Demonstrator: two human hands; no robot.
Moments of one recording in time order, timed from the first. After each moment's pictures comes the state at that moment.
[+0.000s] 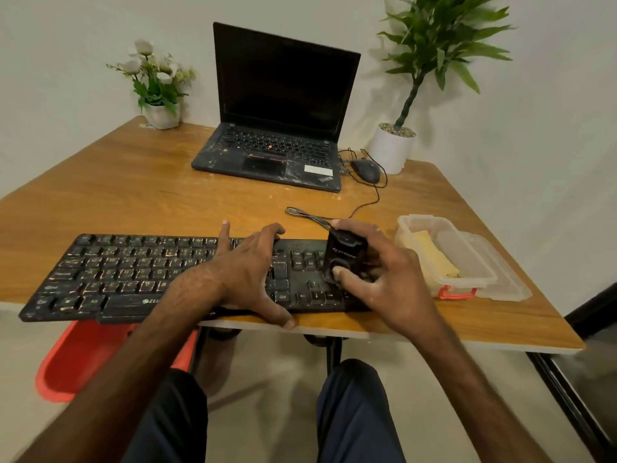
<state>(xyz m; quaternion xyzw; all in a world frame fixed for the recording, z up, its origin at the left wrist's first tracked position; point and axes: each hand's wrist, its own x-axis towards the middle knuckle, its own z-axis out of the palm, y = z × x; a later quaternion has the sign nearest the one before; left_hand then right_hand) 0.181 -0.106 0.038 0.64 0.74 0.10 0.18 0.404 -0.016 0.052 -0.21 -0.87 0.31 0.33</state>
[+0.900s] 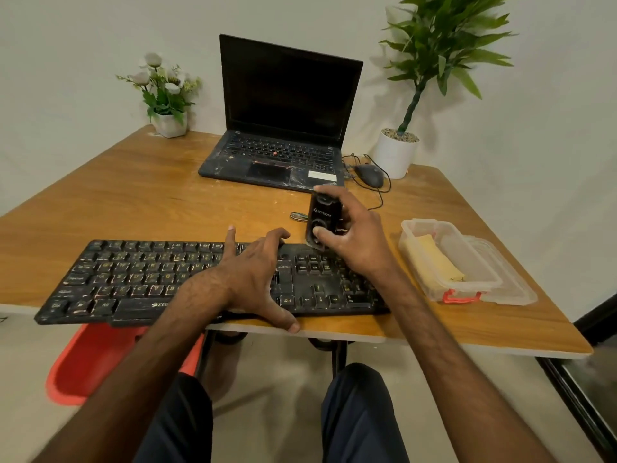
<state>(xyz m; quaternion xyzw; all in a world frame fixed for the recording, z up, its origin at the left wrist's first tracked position) 0.179 -0.106 0.038 0.64 0.74 0.09 0.17 0.333 0.036 0.050 -0.24 -0.86 0.31 0.34</state>
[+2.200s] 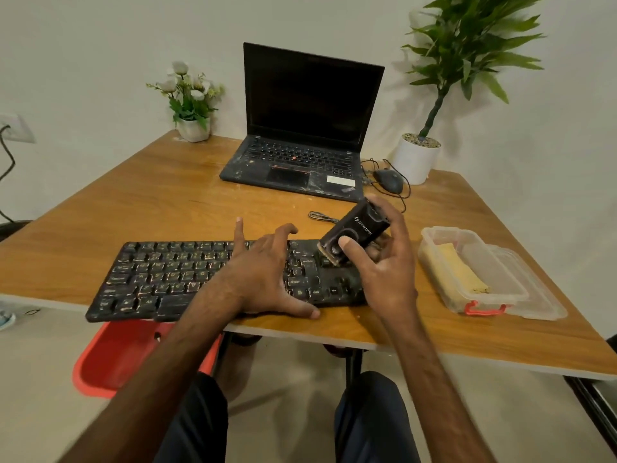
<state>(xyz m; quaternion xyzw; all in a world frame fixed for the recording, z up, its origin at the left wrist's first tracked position) 0.170 -0.108 0.034 0.62 0.77 0.11 0.09 0.348 -0.011 0.038 -0.22 -0.69 0.48 0.50</state>
